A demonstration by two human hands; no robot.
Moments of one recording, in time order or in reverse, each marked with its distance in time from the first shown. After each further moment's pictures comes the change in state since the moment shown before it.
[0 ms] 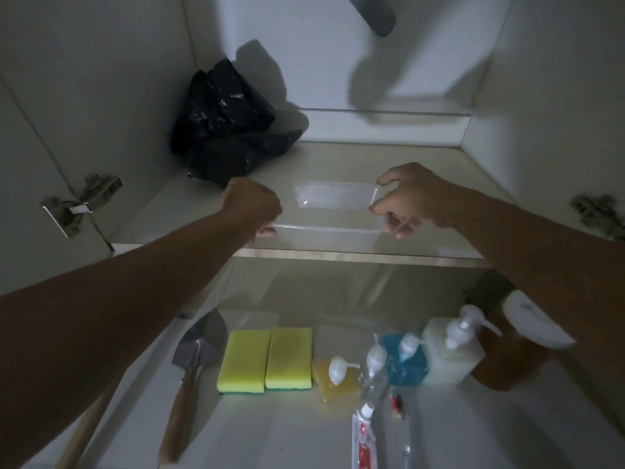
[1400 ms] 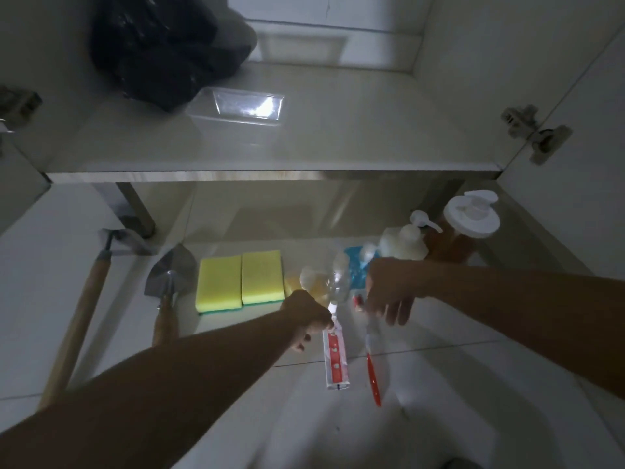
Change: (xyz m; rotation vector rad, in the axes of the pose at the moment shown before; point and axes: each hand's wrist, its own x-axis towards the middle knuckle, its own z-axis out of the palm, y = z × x) left_hand -0.169 -0.153 0.120 0.322 -0.694 -0.420; right_hand -0.123 0.123 0.102 -0.337 -0.591 0.477
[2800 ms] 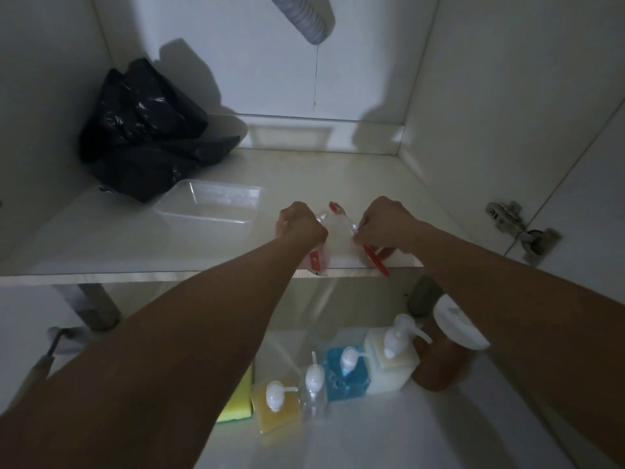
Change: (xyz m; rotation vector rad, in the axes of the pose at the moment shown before) left_hand 0.072 0.234 -0.110 0.152 0.734 0.411; right_hand 0.034 -0.033 -0.198 0.210 0.696 -0.251
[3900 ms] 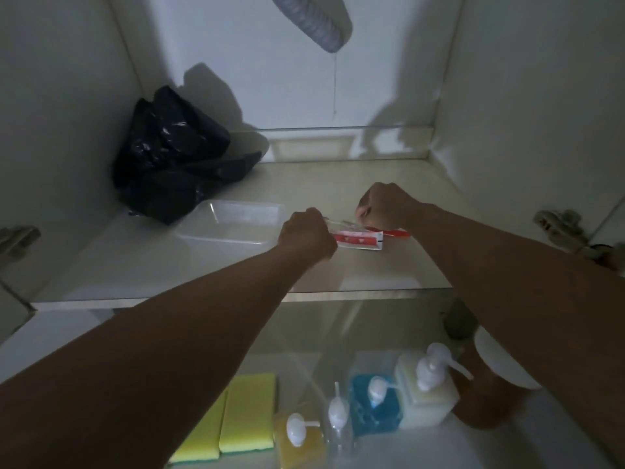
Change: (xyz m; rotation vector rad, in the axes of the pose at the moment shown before) left_hand 0.008 -0.002 -0.023 0.271 -0.010 0.158; right_hand 0.092 -0.012 -0.002 -0.276 0.072 -0.399
